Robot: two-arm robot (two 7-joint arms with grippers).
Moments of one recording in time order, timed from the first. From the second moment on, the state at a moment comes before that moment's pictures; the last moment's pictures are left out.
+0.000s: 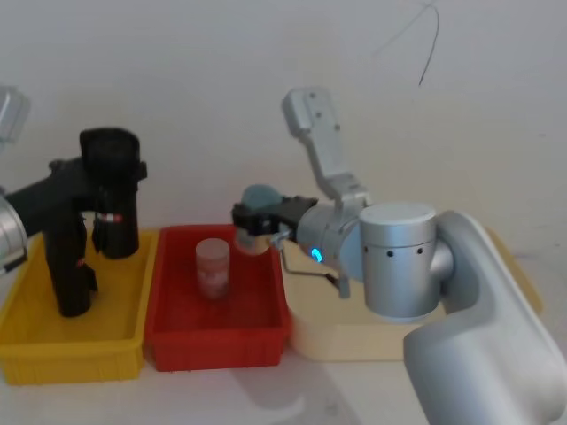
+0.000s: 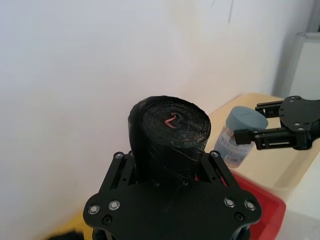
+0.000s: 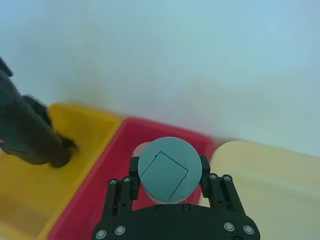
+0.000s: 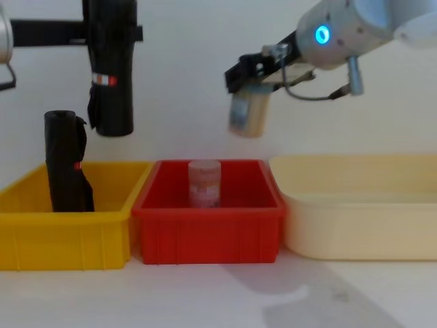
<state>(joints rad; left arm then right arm) -0.69 0.44 0.34 -1.31 -0.52 0.17 -0.60 0.65 -0.07 -0.32 -1.43 0.10 0.80 0.08</state>
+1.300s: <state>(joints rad) -1.28 0.11 0.52 -0.29 -0.59 -0.22 -1.13 0.66 0.00 -0.16 -1.29 -0.05 0.79 -0.14</state>
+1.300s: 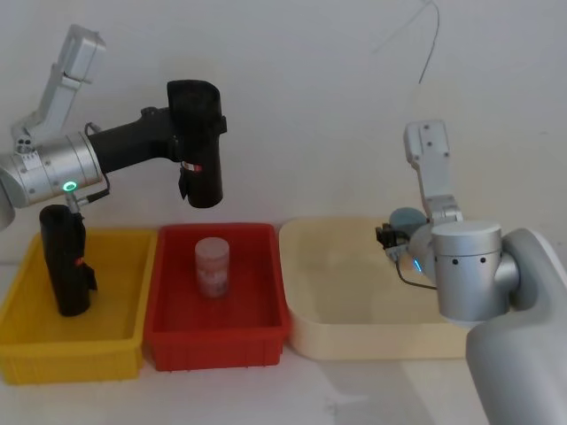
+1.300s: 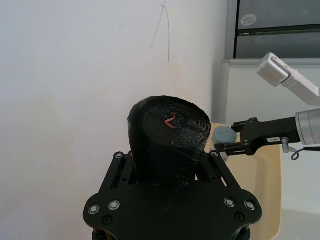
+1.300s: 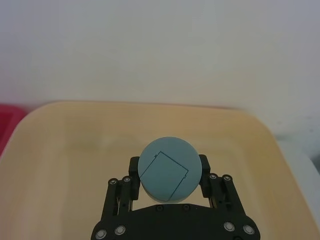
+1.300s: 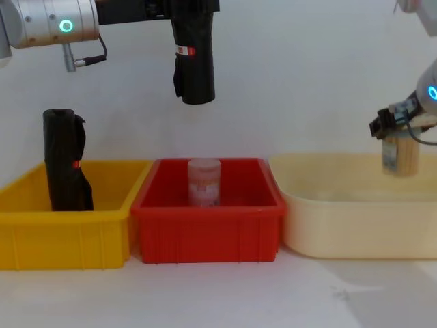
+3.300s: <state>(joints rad) -1.35 0.08 0.54 -0.17 -0.60 -0.27 -1.18 0.48 0.08 -0.16 -1.58 0.10 0.73 0.24</state>
